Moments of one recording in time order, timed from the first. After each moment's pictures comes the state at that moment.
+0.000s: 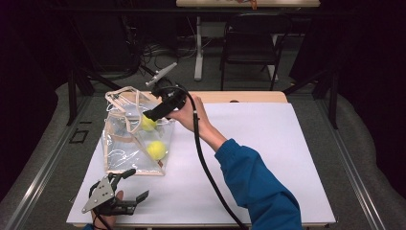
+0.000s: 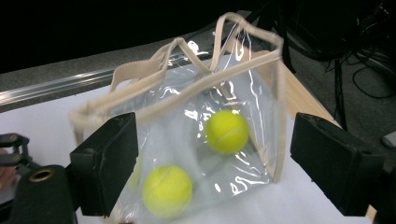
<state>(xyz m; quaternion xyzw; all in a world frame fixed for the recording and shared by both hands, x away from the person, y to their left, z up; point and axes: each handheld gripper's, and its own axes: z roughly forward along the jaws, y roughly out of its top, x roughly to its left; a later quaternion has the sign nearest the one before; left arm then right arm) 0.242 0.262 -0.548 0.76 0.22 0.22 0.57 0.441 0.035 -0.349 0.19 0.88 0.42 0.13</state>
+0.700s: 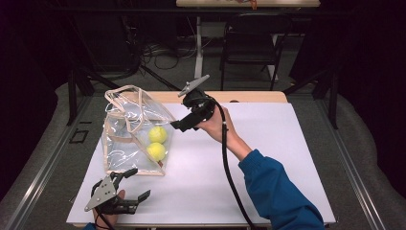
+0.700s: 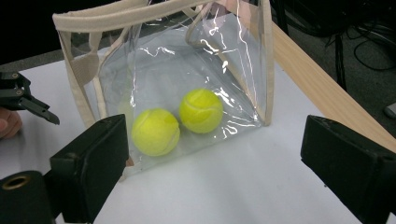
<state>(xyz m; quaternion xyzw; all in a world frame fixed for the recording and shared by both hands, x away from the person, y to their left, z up) 0.245 0.258 -0.548 0.76 0.22 0.22 0.57 0.429 -0.036 -0.375 0.21 0.88 0.40 0.11</state>
